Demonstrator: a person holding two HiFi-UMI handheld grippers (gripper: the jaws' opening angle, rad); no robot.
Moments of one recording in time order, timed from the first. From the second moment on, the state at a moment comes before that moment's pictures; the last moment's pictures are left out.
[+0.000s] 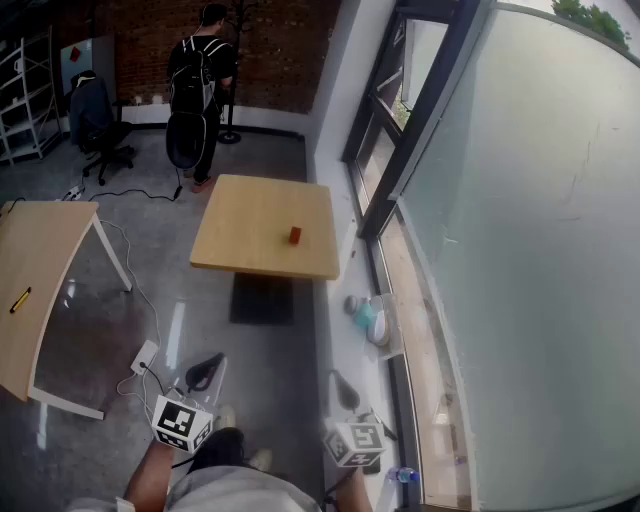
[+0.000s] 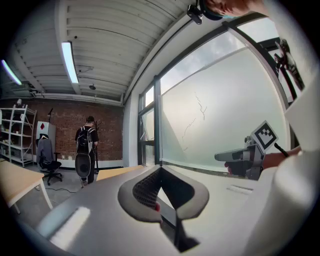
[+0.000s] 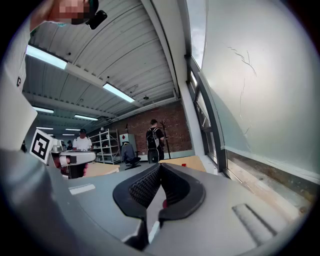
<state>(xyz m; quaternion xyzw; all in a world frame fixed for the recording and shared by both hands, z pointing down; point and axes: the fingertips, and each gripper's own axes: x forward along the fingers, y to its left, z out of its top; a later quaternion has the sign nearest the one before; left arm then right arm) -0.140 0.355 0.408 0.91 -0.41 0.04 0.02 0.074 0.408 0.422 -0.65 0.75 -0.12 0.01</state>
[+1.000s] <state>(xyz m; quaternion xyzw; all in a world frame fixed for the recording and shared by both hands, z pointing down) -0.131 0.313 0.422 0.91 -0.42 0.06 0.02 0.086 0.371 0.439 -0.63 0.76 -0.14 0.03</state>
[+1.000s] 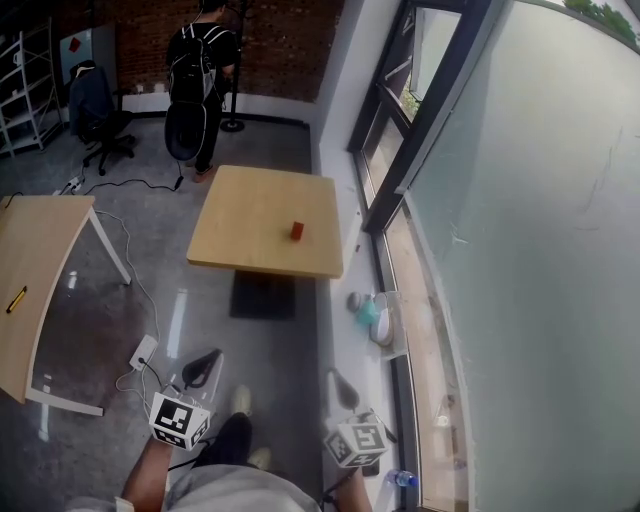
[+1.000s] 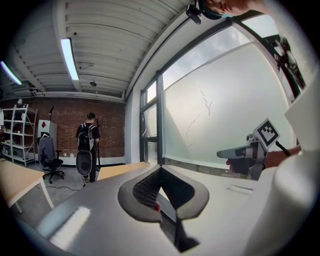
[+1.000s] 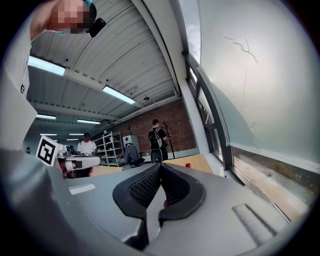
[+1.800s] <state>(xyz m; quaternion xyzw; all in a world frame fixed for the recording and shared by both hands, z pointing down) -0.127 0.118 0.422 0.91 -0.41 0.05 0.04 0.076 0.173 0.431 -0.63 0.76 -0.15 0.02</state>
